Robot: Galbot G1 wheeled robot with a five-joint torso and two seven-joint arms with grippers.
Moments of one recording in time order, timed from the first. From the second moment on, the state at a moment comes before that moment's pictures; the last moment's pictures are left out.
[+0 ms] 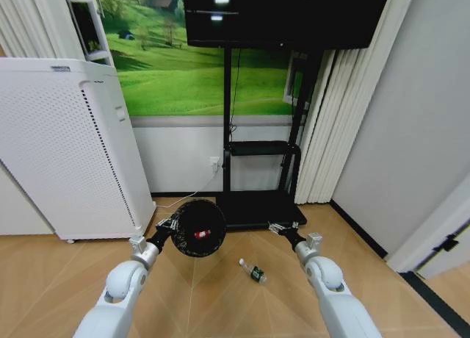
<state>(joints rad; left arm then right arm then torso) 1.16 -1.21 -0.53 -1.86 -0.43 0.20 0.21 -1.09 1.26 0.54 1.67 0.40 -0.21 -0.19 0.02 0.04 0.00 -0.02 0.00</state>
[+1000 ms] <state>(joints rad) 1.15 -1.24 -0.55 -1.90 -0.43 0.20 0.21 -1.13 1.08 0.37 1.42 0.09 -0.24 -0.50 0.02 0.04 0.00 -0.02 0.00</state>
